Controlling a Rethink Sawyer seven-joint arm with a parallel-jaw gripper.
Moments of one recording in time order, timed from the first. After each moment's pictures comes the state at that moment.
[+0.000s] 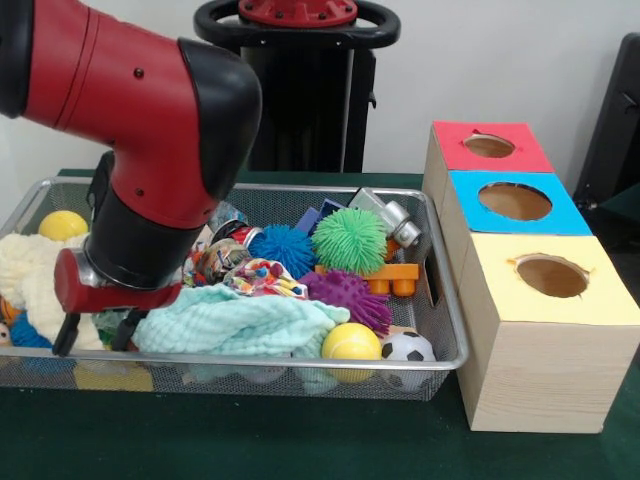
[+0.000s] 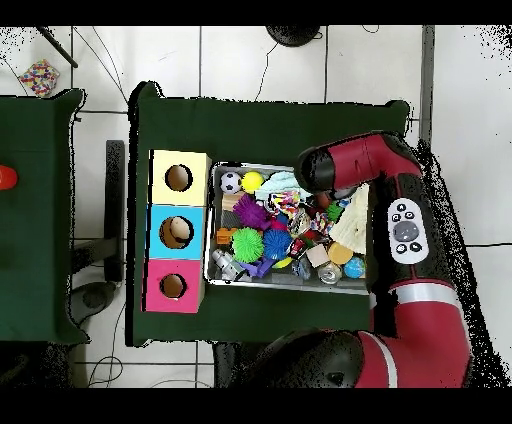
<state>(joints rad) -0.48 -0.37 0.33 1.06 -0.98 0.95 1.40</state>
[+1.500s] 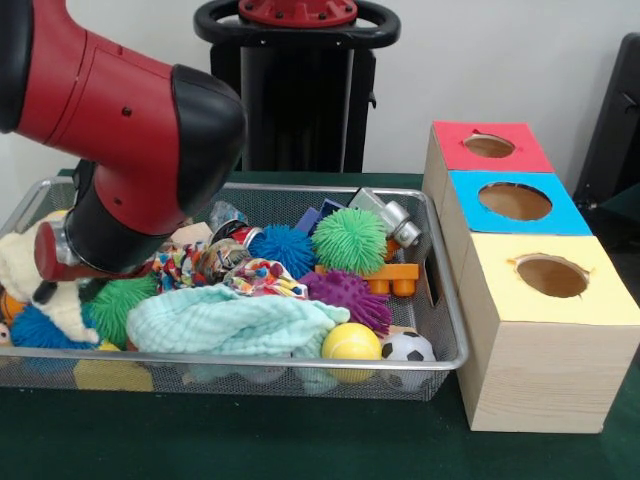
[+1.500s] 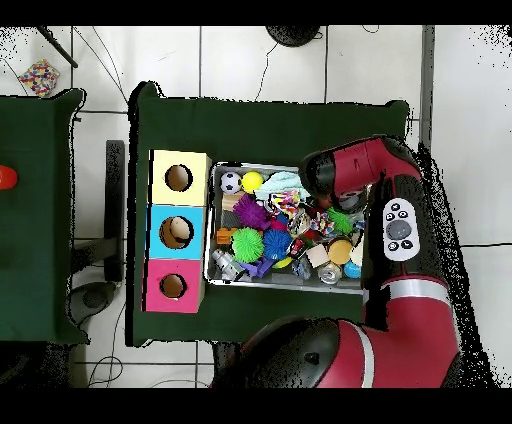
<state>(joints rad) -0.45 -0.32 0.23 1.01 -0.99 1.17 1.39</state>
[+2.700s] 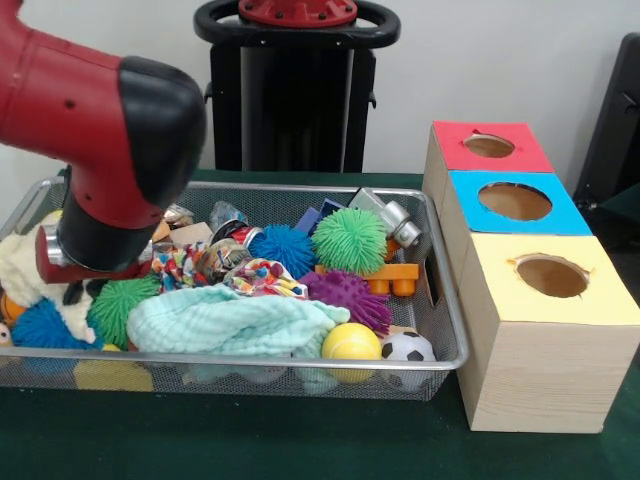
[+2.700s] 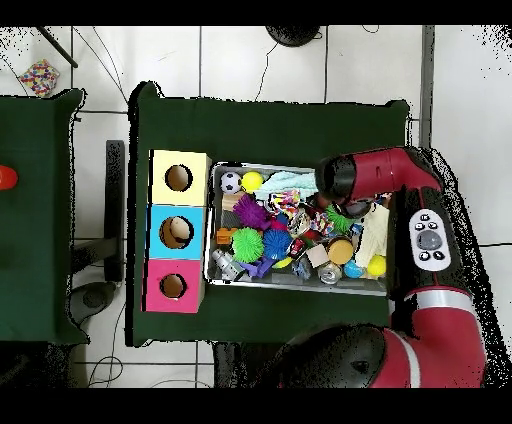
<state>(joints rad) -0.55 -0.33 0.29 1.07 -0.86 1.10 1.39</state>
